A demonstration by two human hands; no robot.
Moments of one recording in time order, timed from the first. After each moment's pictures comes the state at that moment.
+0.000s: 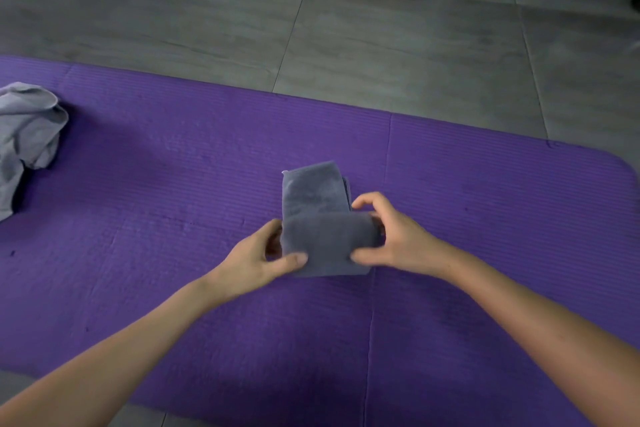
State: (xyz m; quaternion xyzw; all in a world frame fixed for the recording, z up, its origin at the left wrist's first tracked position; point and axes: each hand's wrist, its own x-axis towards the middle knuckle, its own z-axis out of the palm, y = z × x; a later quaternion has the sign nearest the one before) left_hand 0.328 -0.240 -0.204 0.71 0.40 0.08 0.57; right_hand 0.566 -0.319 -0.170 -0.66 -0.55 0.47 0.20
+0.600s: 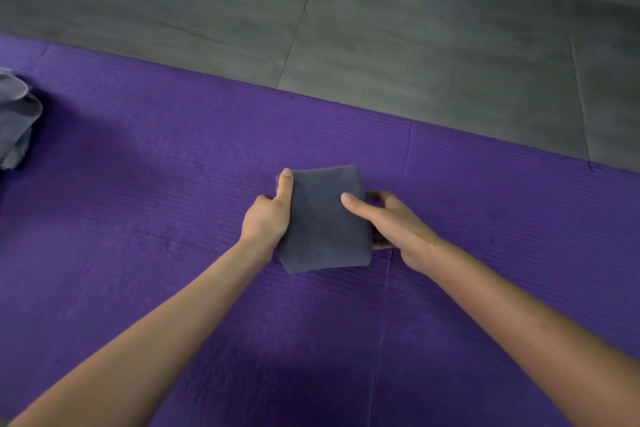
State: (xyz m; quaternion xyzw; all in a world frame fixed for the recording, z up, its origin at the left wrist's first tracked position) left_hand 0.408 -0.160 -0.217 0.45 0.70 0.10 0.54; right_hand 0.573 -0.235 -0.208 -0.73 -0.23 0.59 0.27
